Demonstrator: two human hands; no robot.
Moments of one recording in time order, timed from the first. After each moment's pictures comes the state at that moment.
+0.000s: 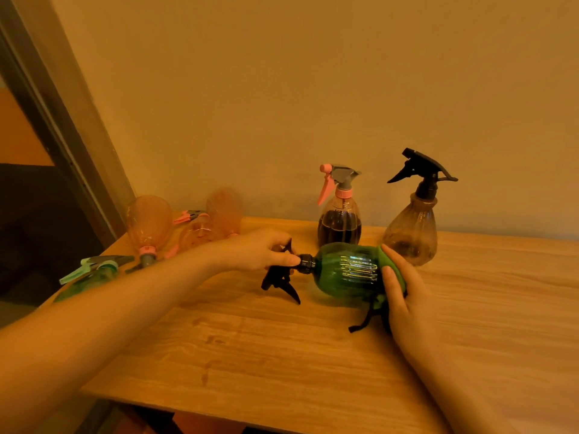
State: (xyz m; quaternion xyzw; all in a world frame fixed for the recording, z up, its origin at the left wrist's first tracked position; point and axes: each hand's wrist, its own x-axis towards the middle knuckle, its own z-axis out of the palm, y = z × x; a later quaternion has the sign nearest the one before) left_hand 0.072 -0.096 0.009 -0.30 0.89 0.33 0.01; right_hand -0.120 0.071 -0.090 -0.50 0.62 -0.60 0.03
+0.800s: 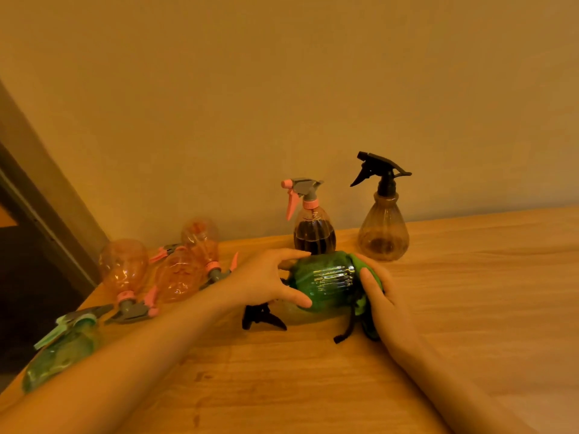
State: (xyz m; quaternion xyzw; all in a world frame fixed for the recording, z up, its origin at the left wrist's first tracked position) left_hand 0.035 -0.080 -0.007 -0.27 0.91 0.32 -0.04; right_hand -0.110 0.073 -0.084 -0.40 0.49 -0.73 0.24
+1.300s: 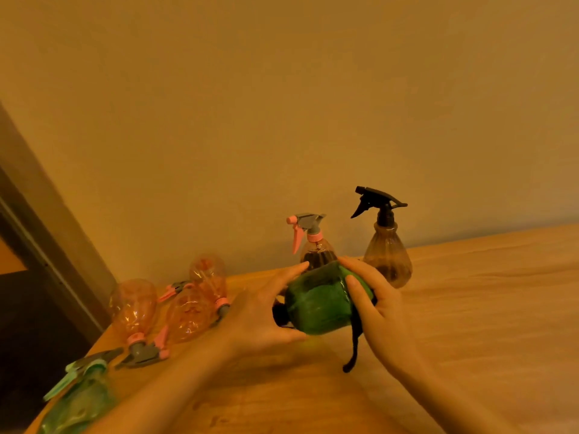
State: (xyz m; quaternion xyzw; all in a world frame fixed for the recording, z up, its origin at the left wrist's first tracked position) left_hand 0.065 -0.073 0.002 -0.17 0.95 0.19 -0.20; right_hand -0.088 0.064 -0.032 -0.45 0.54 -0.70 0.10
